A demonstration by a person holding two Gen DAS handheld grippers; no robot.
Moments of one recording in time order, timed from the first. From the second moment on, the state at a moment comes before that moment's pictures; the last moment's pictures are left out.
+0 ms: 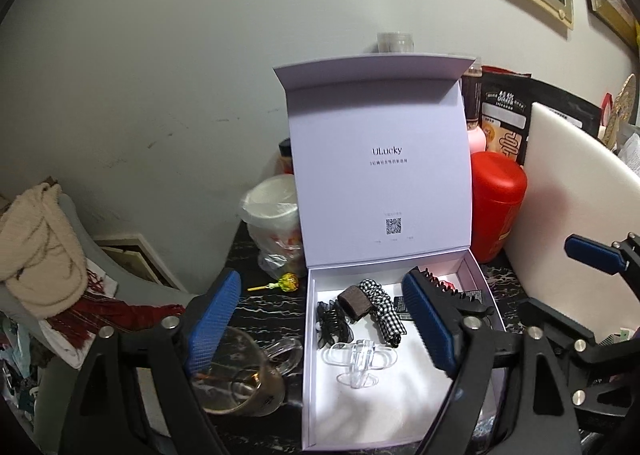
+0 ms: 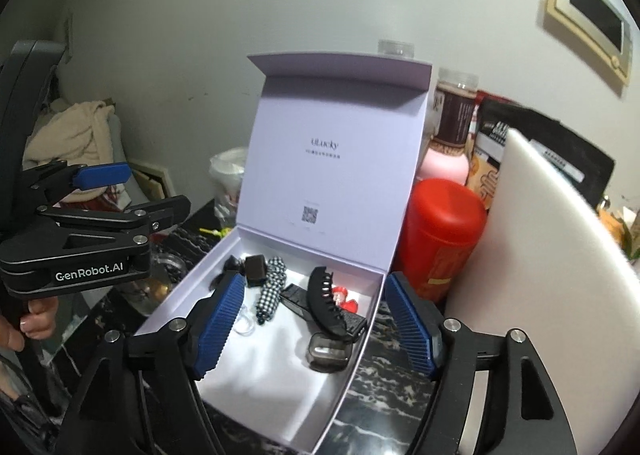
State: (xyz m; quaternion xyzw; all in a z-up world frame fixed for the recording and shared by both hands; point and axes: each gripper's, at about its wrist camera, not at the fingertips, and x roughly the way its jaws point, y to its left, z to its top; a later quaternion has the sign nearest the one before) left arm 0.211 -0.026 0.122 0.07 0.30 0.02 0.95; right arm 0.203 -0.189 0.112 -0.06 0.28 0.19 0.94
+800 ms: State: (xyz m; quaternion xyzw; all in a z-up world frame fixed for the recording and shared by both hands) left arm 0.087 -0.023 0.139 0.06 0.27 -0.01 0.96; right arm 0.077 -0.200 0.143 -0.06 0.21 0.16 0.96
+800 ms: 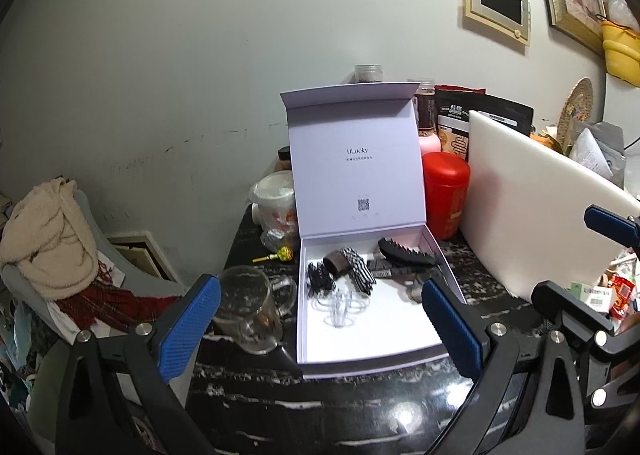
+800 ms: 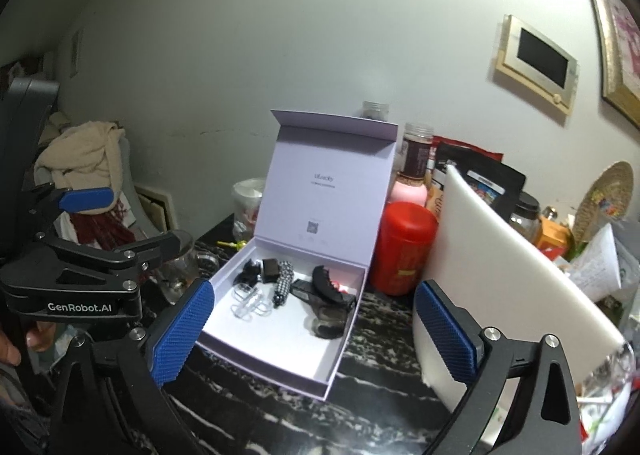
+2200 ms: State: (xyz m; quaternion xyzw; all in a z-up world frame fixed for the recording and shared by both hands) left arm 0.013 -0.033 0.067 0.04 0.34 -0.05 0.94; right arm -0.001 -0.218 0.079 -0.04 0.27 0.12 0.95
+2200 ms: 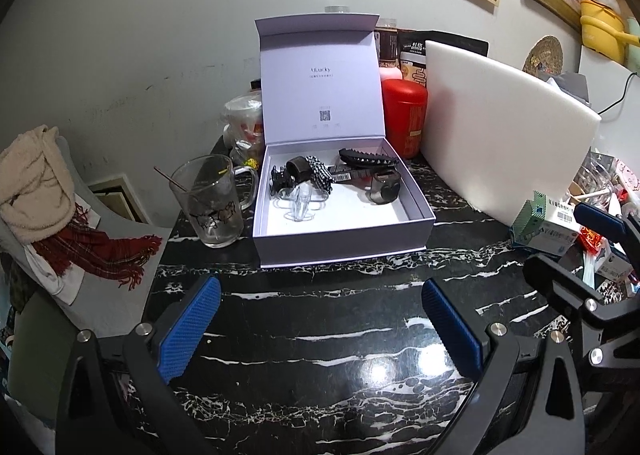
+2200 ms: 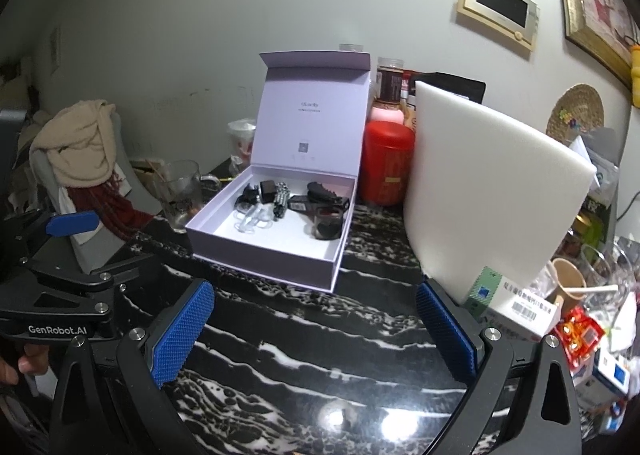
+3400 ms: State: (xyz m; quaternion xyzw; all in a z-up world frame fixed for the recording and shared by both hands) left arm 0.022 -0.015 0.050 0.02 0.36 -0.04 0.93; right arm 0.006 -0.209 0.064 -0.05 0.29 0.11 0.95
